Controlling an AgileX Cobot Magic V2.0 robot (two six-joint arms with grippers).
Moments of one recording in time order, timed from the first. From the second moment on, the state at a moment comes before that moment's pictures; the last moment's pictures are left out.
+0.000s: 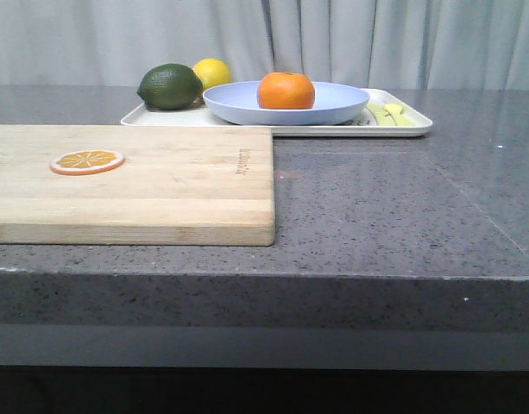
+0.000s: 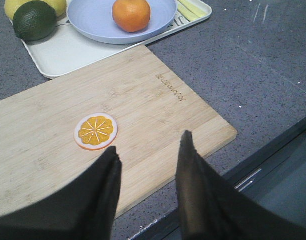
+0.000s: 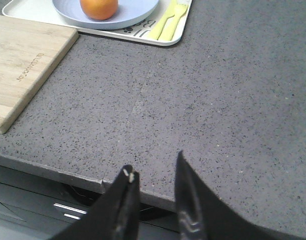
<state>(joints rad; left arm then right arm) -0.68 0.68 -0.78 0.11 0.68 -0.07 0.05 0.36 -0.74 0.17 0.92 -0.14</state>
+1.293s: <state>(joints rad) -0.40 0.36 -0.37 0.13 0.35 -0.07 0.05 0.36 -0.73 0.17 0.92 -0.14</state>
